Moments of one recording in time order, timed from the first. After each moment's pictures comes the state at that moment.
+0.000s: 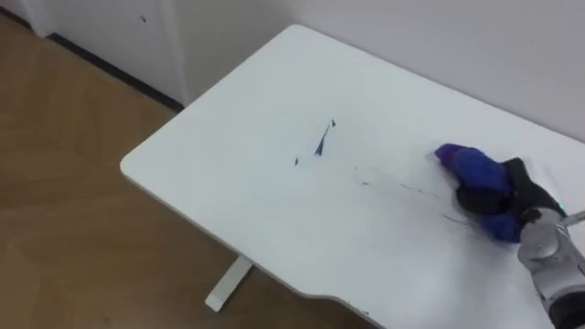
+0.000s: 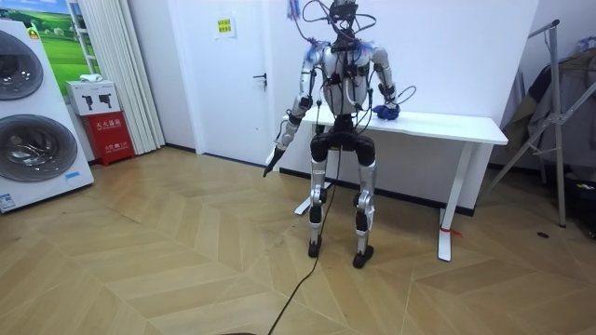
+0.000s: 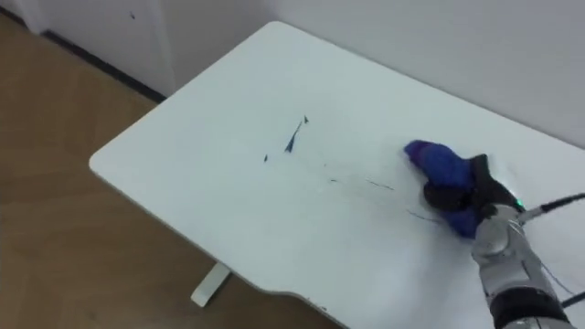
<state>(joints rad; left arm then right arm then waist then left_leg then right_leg) 0.33 0.29 0.28 0.90 0.32 0.10 0.15 -0.24 -0.46 -0.11 0.97 -0.42 -0.05 -0.20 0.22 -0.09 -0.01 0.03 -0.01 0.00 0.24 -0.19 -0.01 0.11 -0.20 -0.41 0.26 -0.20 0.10</state>
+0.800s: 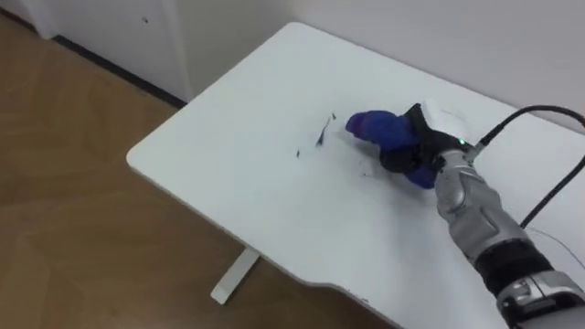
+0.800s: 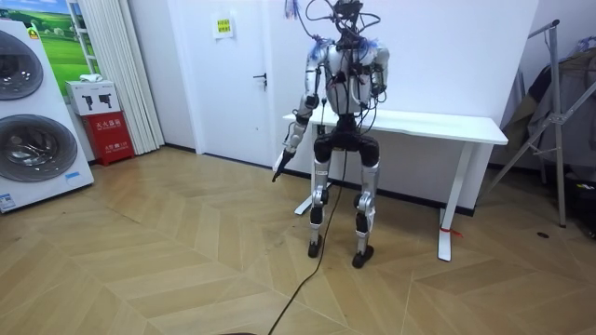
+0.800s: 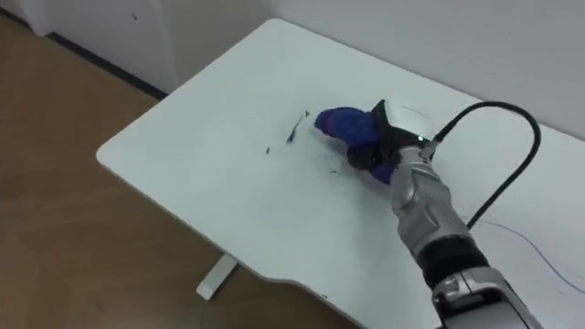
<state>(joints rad) 0.34 0.23 0.13 0.88 0.36 0.17 0.15 -0.47 -0.34 0.26 0.77 -0.67 0.12 -0.17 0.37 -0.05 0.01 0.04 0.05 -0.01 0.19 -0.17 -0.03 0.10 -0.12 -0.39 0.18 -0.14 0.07</state>
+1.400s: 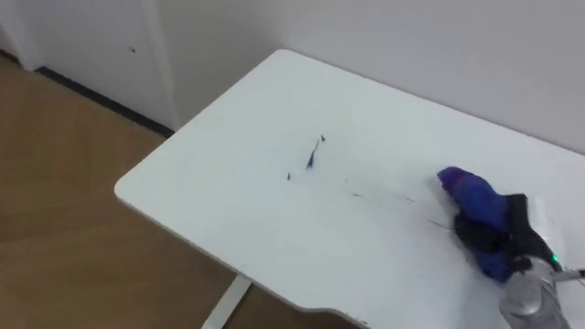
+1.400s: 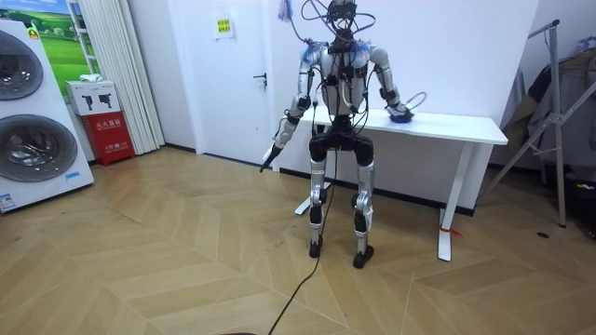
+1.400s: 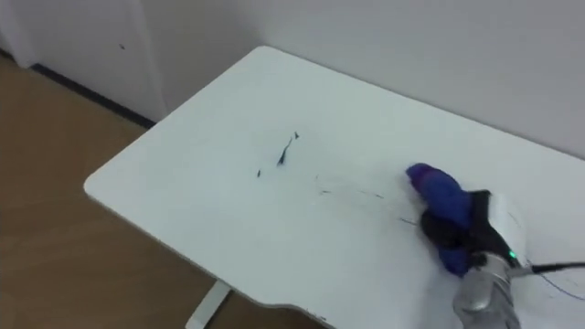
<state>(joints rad) 0.39 0.25 0.36 0.85 0.38 0.12 0.19 -0.03 -0.43 -0.24 0.95 -0.38 -0.12 -0.41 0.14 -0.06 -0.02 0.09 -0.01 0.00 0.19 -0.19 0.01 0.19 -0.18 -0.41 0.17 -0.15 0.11</state>
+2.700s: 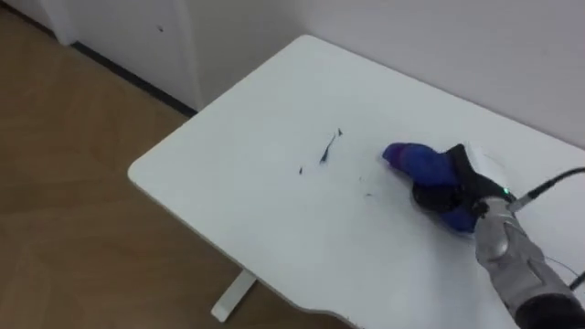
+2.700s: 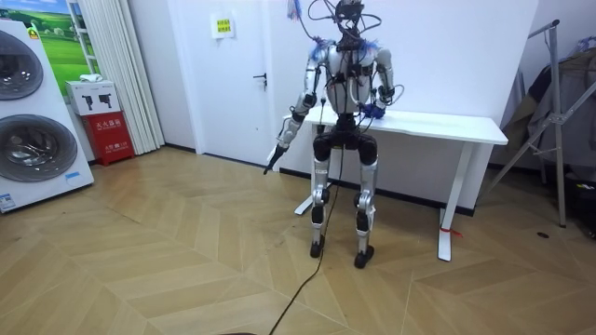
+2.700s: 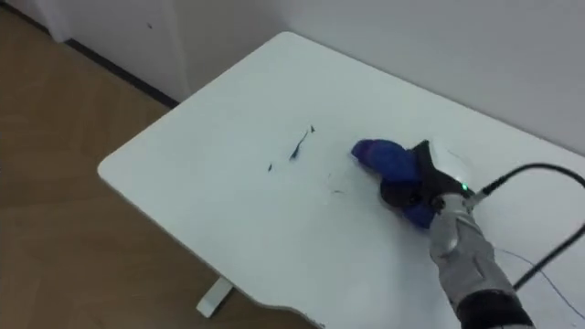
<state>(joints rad) 0.39 0.29 0.25 0.84 0.40 0.12 0.12 -0.18 -0.40 0.04 0.78 -0.50 -0.06 -0.24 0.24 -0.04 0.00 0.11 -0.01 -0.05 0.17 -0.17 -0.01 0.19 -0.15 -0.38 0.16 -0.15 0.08</state>
